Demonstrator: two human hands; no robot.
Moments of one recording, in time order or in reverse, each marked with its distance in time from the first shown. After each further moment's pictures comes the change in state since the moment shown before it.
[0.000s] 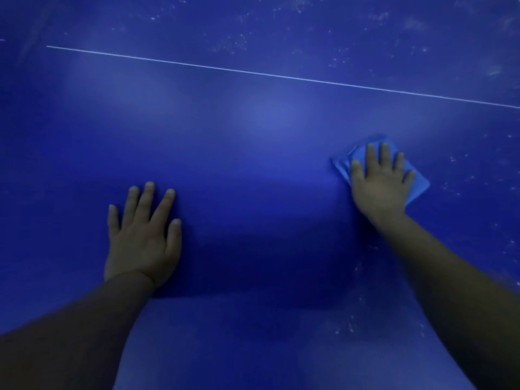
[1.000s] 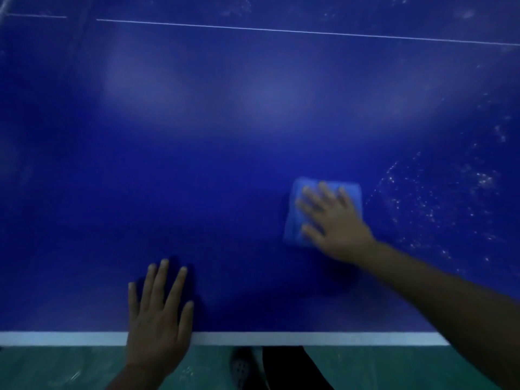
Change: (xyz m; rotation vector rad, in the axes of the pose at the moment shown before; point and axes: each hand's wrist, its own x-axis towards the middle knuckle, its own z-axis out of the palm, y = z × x) left_hand -0.326 -0.066 0.015 0.039 -0.045 0.139; right_hand -0.277 0.041 0.024 -0.133 -0.125 -0.810
